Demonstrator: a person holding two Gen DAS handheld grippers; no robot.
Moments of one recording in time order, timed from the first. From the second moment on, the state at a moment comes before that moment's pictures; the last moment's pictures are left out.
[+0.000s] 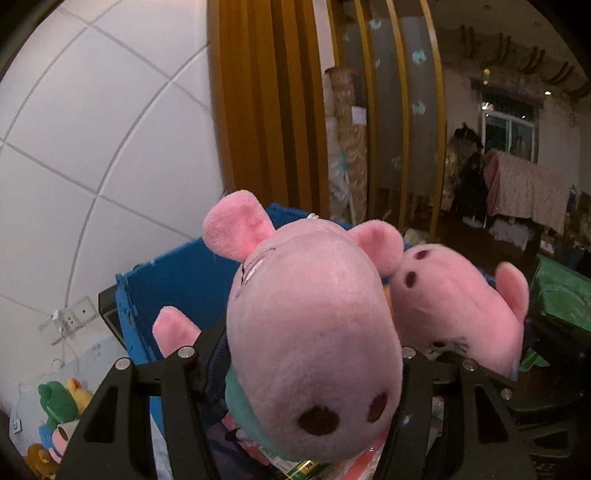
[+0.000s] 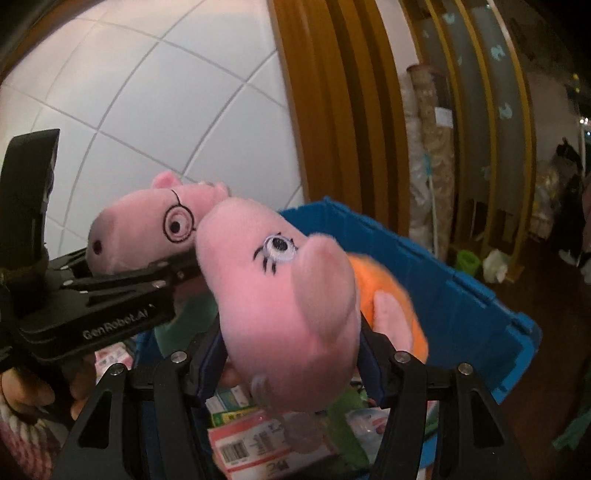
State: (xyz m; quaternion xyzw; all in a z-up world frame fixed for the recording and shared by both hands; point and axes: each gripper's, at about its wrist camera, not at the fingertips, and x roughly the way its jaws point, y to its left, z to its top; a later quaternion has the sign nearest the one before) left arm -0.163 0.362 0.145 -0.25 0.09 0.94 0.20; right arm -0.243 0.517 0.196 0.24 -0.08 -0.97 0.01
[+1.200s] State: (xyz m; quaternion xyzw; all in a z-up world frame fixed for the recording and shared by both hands) left arm -0.117 0.298 0.143 -0.23 0.06 0.96 0.16; right arm -0.227 0.506 0.204 0.25 -0.09 -0.96 0.02
